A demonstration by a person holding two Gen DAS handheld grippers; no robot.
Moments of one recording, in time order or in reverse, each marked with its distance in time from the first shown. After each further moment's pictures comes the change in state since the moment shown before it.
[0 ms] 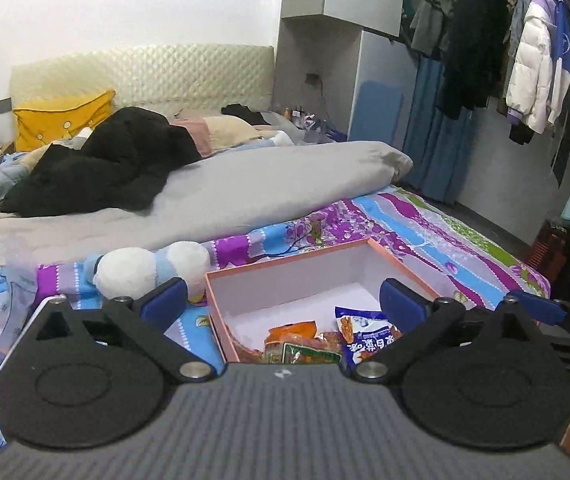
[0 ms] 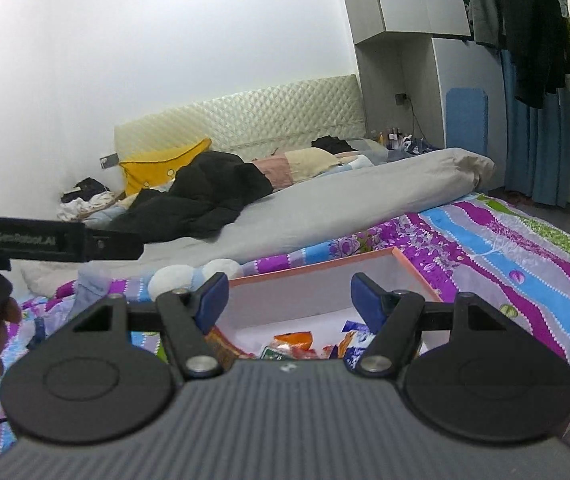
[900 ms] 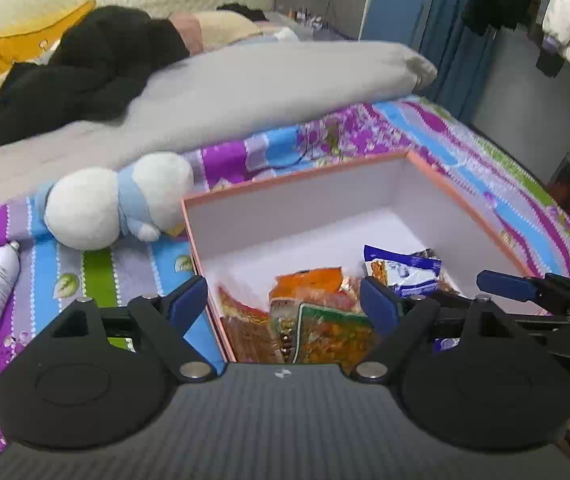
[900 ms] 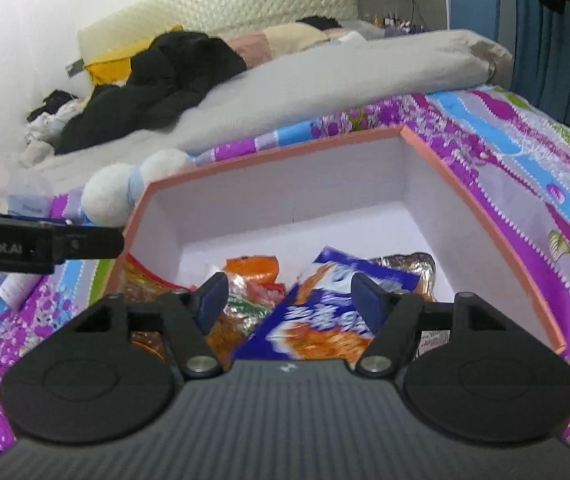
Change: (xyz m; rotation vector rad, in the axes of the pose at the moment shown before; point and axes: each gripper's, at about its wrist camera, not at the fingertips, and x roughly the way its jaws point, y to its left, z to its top) left arm 0.179 0.023 -0.013 -0.011 0.292 -0.007; right arm 0.157 -0.037 -0.033 0.017 0.335 -0.034
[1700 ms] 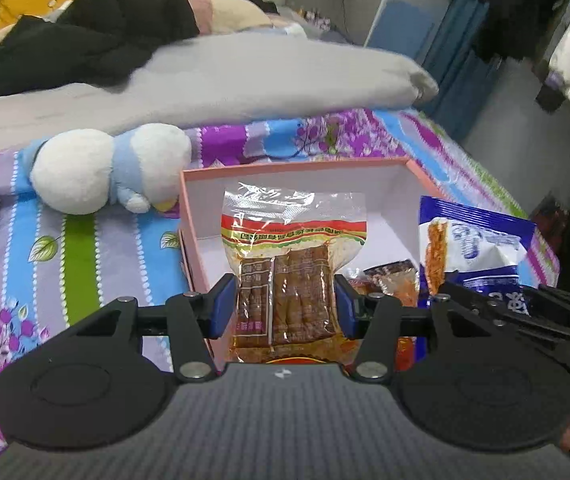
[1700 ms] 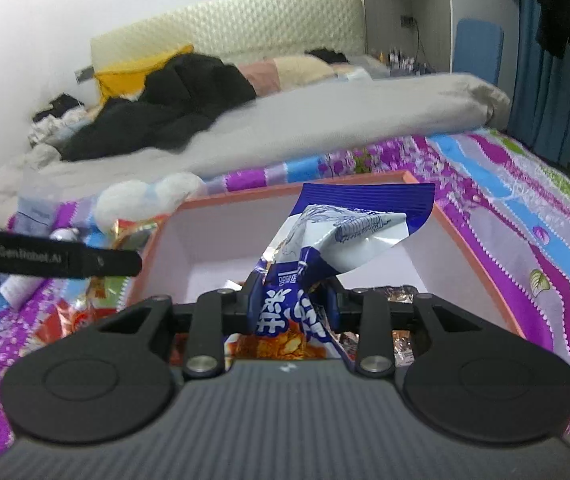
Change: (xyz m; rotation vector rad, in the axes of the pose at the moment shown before) left arm 0.021 0.022 -0.009 -0.125 0.038 -0.074; right arm -0.003 0.018 0.003 -0.071 -0.026 -0.037
